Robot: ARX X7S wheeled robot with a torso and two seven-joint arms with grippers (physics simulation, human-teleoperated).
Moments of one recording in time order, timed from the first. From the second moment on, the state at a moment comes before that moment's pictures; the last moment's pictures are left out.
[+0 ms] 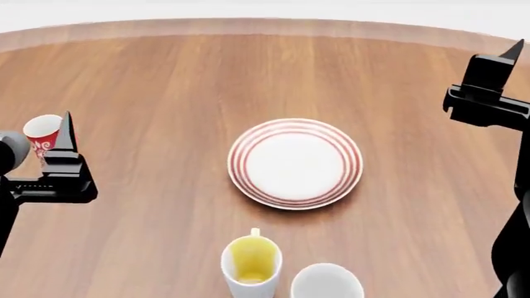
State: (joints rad) left arm -0.53 -0.16 0.03 0.66 -0.17 -1.00 -0.17; right arm 0.86 0.31 0.18 -0.46 0.23 1.19 0.29
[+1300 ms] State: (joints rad) left arm -0.53 -0.18 0.02 0.65 -0.21 -0.99 -0.22; right arm 0.86 0.31 0.16 -0.42 0.25 1.18 0.30
